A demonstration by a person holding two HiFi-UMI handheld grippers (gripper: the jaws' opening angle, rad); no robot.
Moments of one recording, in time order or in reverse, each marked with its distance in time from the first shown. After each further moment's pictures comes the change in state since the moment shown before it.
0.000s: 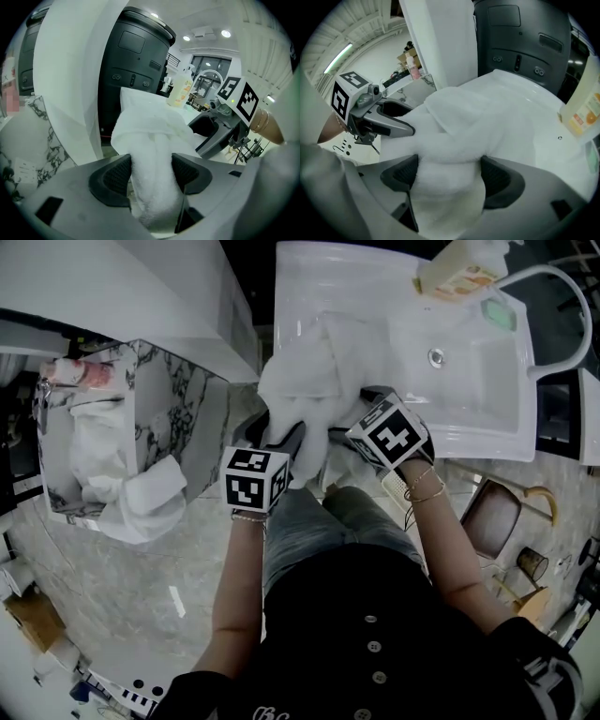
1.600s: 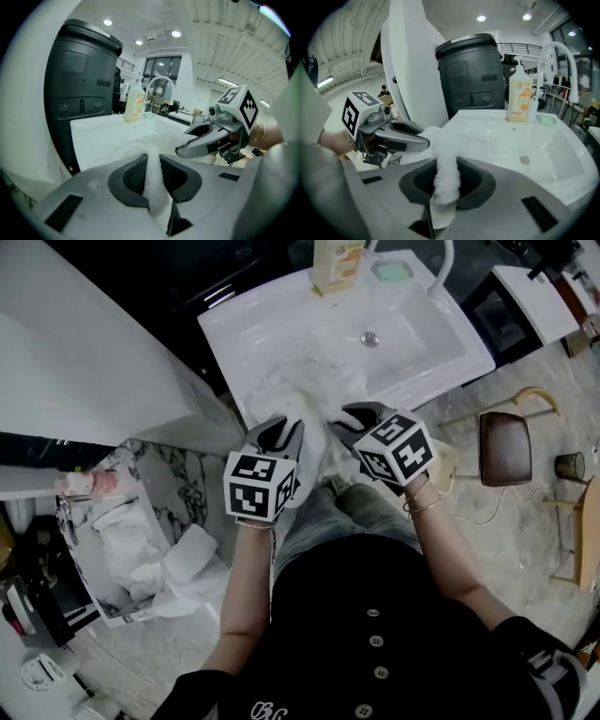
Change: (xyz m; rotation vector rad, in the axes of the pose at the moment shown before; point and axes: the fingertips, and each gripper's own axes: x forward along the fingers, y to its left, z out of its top) left arm -0.025 -0.088 0.064 0.418 -0.059 -0.354; right arm -0.099 0.028 0.001 0.371 -0.507 -0.253
